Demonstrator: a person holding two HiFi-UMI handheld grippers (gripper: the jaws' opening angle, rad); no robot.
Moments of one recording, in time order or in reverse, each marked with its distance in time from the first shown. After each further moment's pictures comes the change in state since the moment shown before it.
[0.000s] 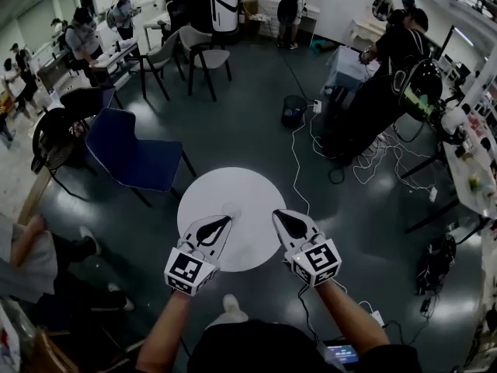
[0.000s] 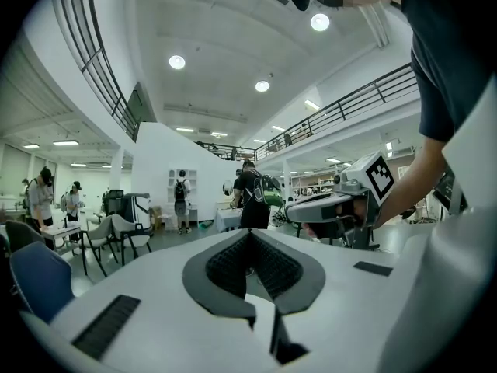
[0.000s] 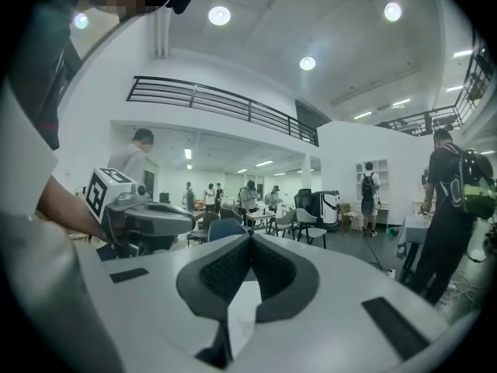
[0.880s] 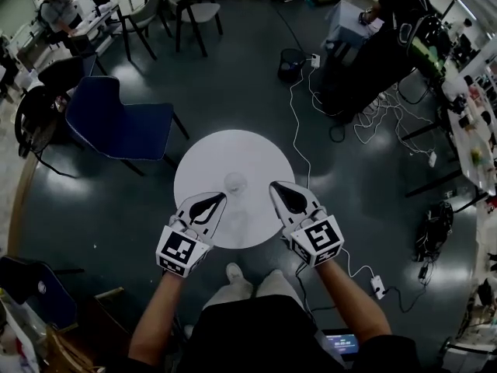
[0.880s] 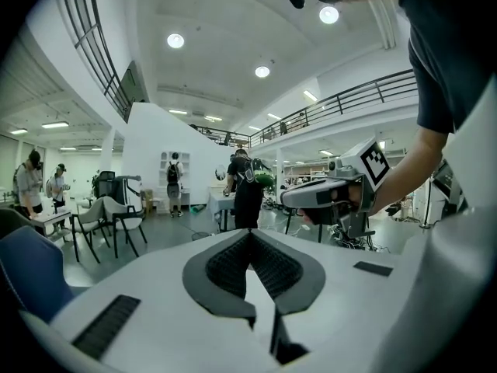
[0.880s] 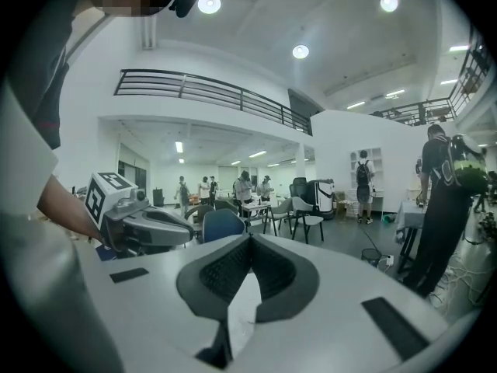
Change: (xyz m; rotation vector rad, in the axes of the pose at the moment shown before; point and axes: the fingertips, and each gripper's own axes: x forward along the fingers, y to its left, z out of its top) left arm 0.022 0.070 -0.081 -0.022 0.111 -0.073; right arm 0.083 -0.008 -0.051 0.058 0.067 -0.038
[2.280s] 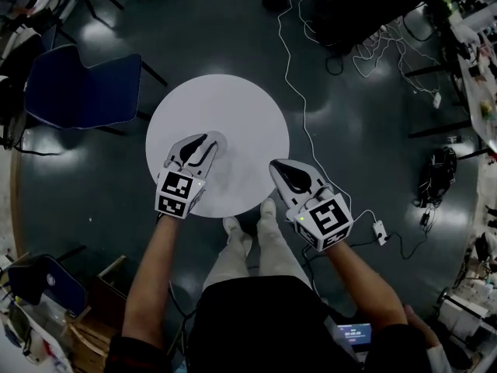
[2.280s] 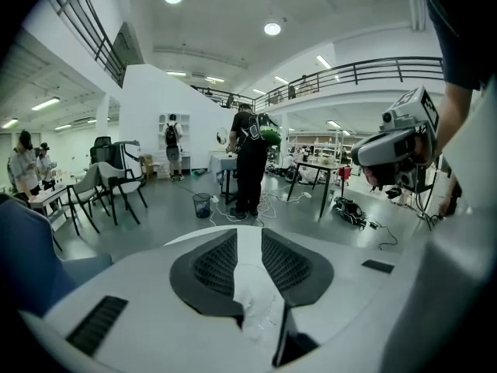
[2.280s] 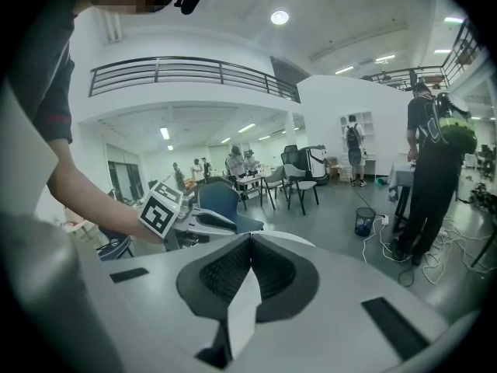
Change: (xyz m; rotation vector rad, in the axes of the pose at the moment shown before) left arm 0.163 0.050 -0.152 -0.036 0.280 0.000; right arm 0.000 -0.082 -0.123 0.134 0.208 -0.009
